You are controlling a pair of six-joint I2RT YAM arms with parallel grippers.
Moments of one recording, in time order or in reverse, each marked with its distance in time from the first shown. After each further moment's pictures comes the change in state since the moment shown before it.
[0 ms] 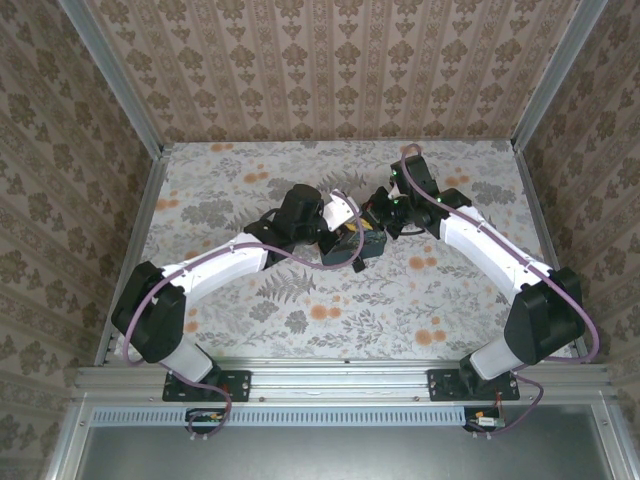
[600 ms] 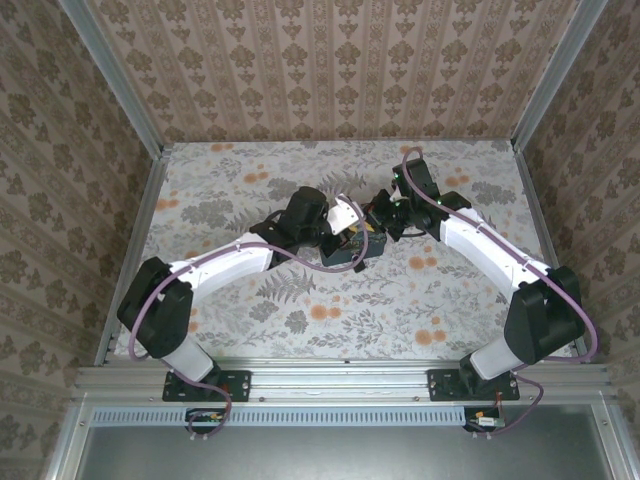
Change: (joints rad) left arm -0.014 0.041 0.004 0.001 0.001 0.033; right arm -0.013 0.002 -0.041 0.030 -0.007 0.006
